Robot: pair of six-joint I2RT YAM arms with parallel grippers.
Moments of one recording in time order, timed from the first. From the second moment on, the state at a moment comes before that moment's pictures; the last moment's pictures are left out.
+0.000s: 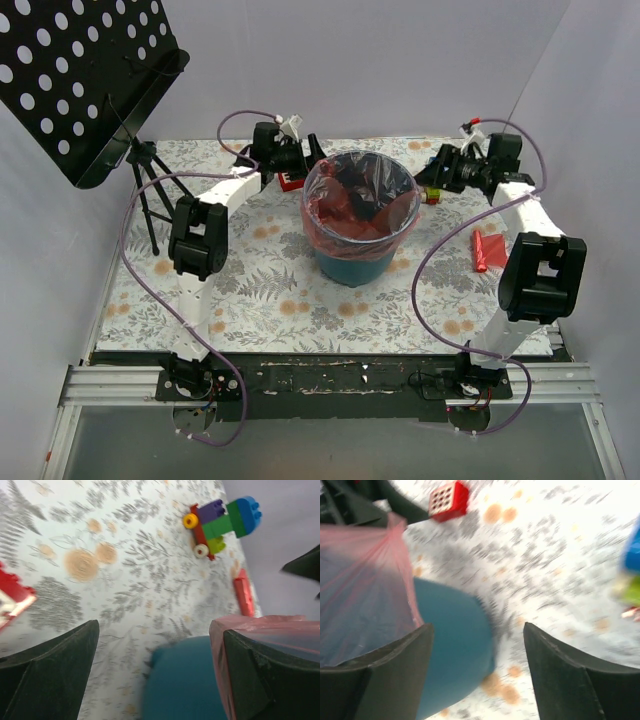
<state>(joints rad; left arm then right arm) -0.32 2.26 1.80 0.00 0.69 -0.60 -0.08 1.71 1.28 -0.22 -0.89 0.28</state>
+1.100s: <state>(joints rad) -0.31 1.42 1.57 -0.05 0.47 -0.25 0.63 1.85 1.75 -1.01 -0.48 -0.91</state>
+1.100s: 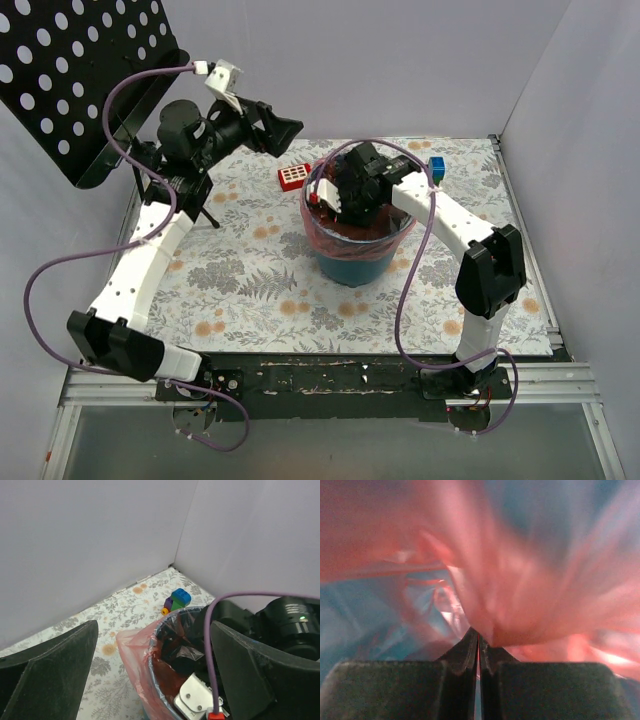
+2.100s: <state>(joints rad) -0.31 1.42 1.54 -0.08 0.40 -0.15 0.61 1.76 1.69 -0.81 -0.39 -0.63</state>
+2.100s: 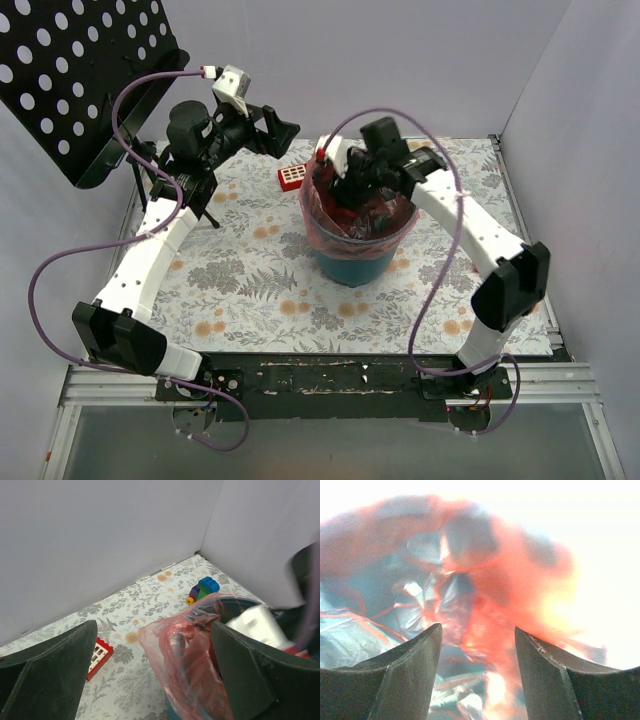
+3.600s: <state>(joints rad) -0.24 1.23 0.96 -0.15 0.68 -0.26 0.53 1.54 1.69 -0.72 -0.40 -0.25</state>
